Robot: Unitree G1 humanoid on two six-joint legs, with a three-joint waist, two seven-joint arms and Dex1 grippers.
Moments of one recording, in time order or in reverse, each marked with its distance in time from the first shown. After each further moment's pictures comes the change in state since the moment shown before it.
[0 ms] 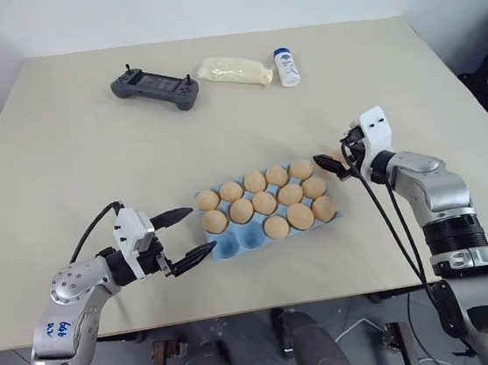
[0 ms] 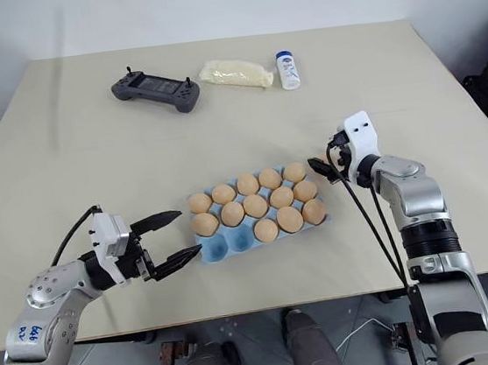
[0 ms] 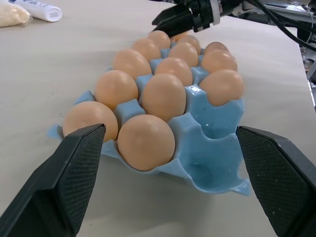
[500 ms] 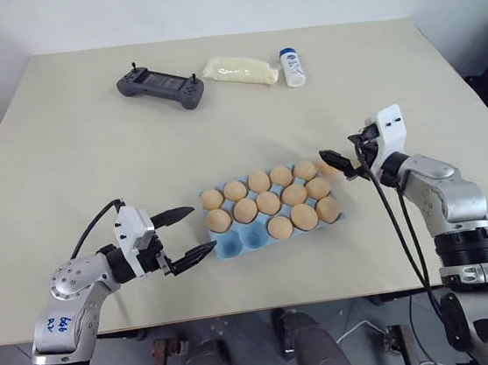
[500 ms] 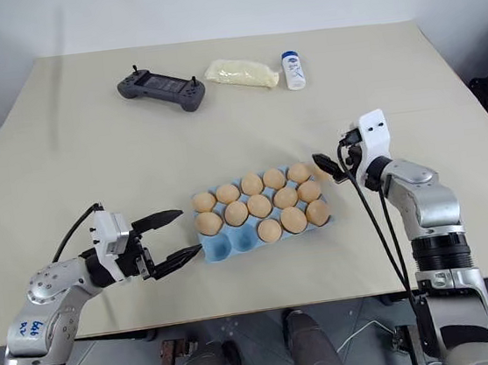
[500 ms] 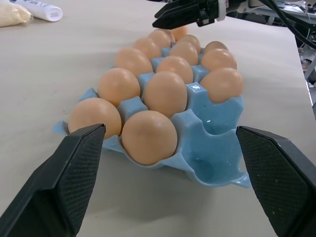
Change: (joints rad) left arm -0.019 0.000 -0.001 0.016 0.002 -0.001 -0.030; right arm 0.074 -0.009 -0.058 -0.130 0.078 0.029 -0.027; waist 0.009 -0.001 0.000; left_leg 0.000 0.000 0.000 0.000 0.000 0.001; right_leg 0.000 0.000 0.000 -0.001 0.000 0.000
